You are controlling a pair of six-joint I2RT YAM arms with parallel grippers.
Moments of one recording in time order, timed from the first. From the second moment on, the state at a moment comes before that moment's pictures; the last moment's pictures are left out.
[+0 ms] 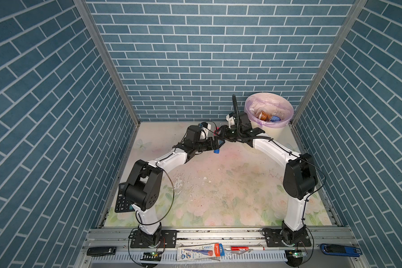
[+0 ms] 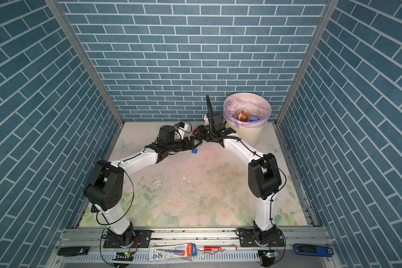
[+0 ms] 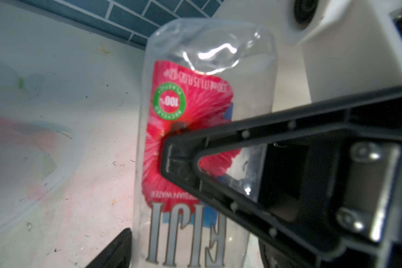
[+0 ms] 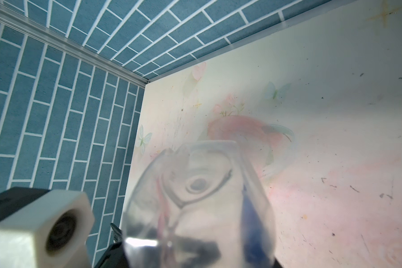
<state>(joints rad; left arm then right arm) -0.47 1.78 1.22 0.09 0.52 -0.62 0.56 1.94 1.67 -0.36 -0.34 0.67</state>
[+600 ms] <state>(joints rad) -0.49 1.55 1.30 -0.11 0.41 -0.46 0.46 1.91 2.14 -0.74 -0.28 0.42</state>
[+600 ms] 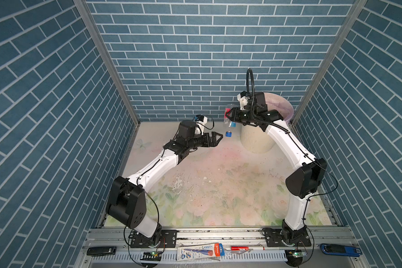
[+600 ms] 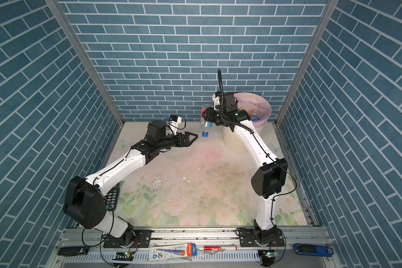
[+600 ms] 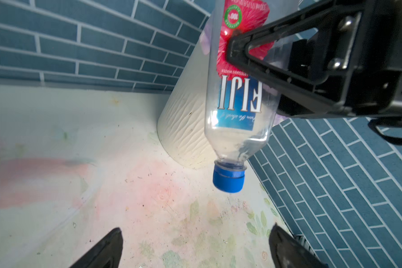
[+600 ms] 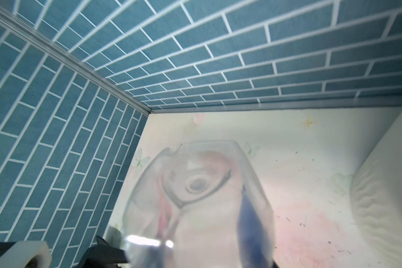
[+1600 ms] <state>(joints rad) -0.67 1.67 1.64 -0.18 0.35 -0.28 0.09 2.10 2.53 -1.05 -0.17 0.32</state>
